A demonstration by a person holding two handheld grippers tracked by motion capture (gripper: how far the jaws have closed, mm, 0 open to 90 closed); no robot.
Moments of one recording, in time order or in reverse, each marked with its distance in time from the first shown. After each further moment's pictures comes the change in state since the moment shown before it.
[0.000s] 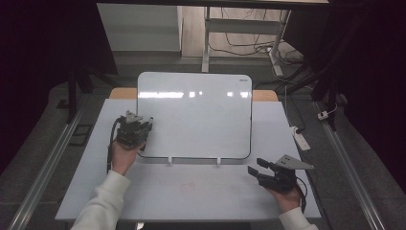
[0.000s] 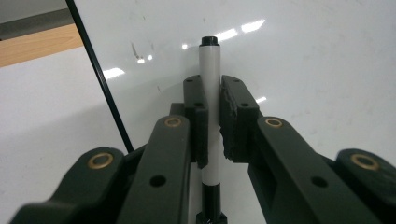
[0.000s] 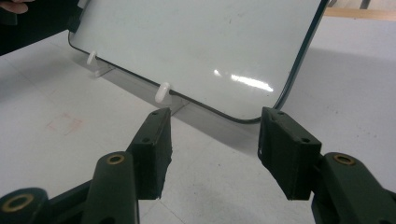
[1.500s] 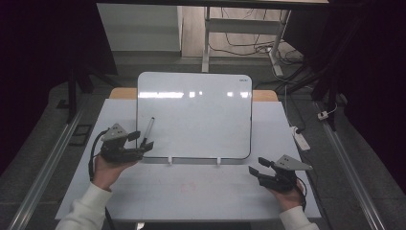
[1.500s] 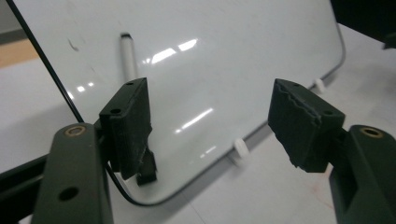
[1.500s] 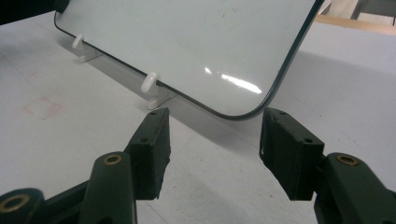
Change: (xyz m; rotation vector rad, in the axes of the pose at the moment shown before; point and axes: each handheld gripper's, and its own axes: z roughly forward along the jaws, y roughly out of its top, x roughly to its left) left arm -0.001 -0.035 -0.068 -0.093 -0.300 0.079; right arm -0.005 -0.003 0.002 0.009 -0.032 -0.095
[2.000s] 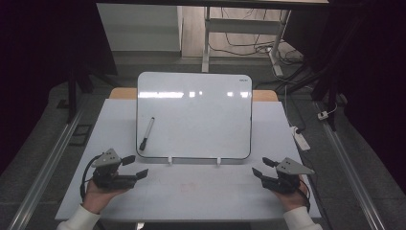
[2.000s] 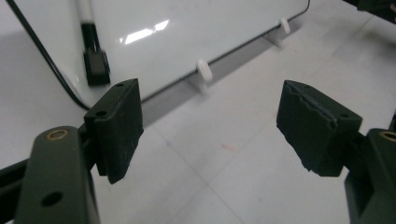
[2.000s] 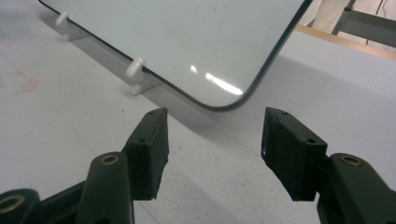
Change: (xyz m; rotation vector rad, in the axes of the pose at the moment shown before) left arm -0.013 -0.064 -0.016 0.068 -0.085 -0.012; right arm -0.002 -0.006 -0.008 0.009 -0.058 -0.123
